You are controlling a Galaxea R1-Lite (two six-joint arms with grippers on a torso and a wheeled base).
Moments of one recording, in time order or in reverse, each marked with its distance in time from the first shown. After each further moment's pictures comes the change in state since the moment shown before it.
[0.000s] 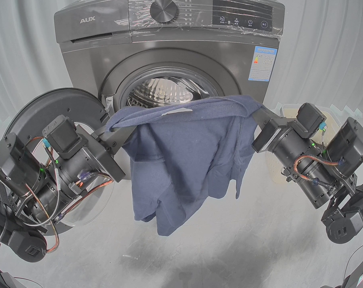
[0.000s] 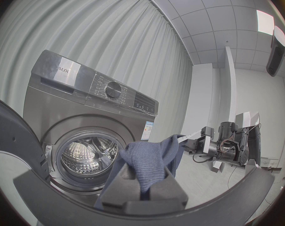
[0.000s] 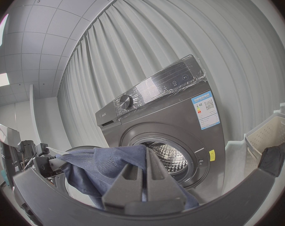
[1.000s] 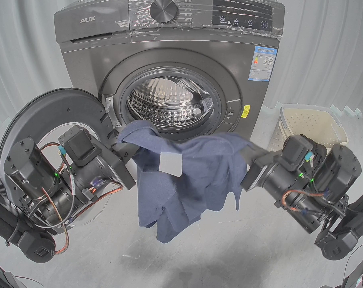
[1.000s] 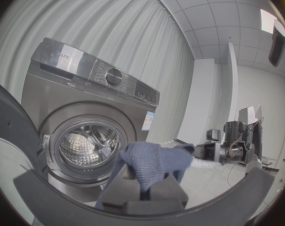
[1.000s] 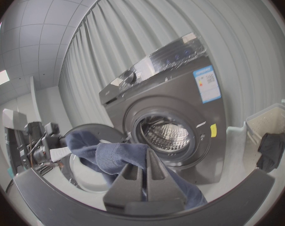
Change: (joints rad) left arm -0.006 0.069 0.004 -0.001 -0.002 0.004; right arm 0.060 0.037 0.124 0.000 0.000 0.008
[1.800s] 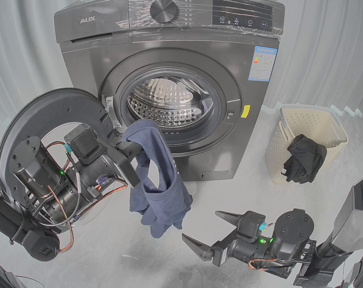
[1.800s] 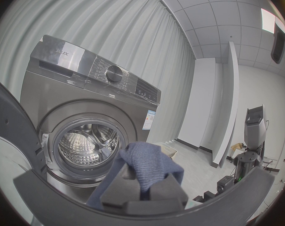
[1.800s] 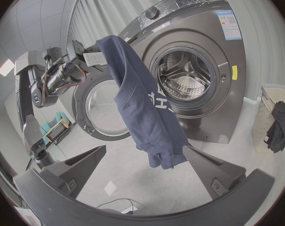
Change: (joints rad) left arm -0.007 0.029 -0.026 0.000 0.014 0.002; right arm 0.186 0.223 0.194 -0.024 0.022 0.024
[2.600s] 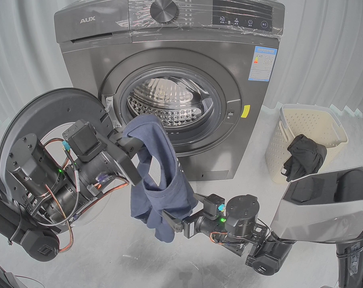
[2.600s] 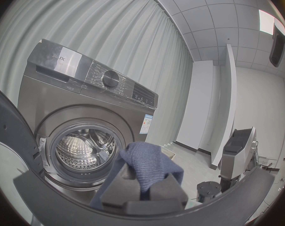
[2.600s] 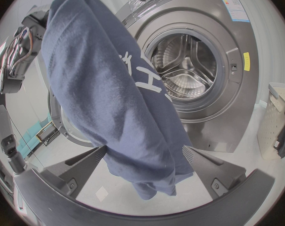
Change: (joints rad) left arm -0.019 -0.014 -0.017 0.000 0.000 0.001; right arm -0.122 0.340 -0.384 0.001 0.062 -0.061
